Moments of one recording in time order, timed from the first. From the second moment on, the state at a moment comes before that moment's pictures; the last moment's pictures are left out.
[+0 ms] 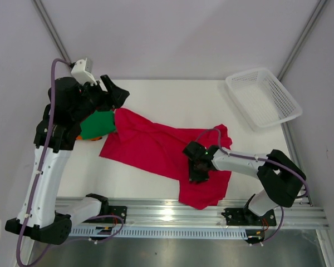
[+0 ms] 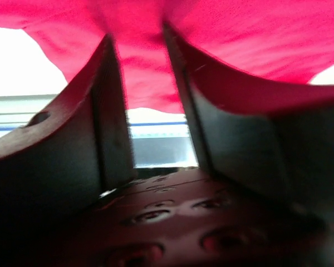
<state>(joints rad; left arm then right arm) -0.24 1.09 1.55 -0.71 0.17 -0.40 0.88 1.58 0.87 -0.61 0.01 0.81</state>
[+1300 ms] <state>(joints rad) -0.23 1.26 1.43 -0.80 0.12 -0.35 0.91 1.24 0.95 -0.75 0.29 0.88</state>
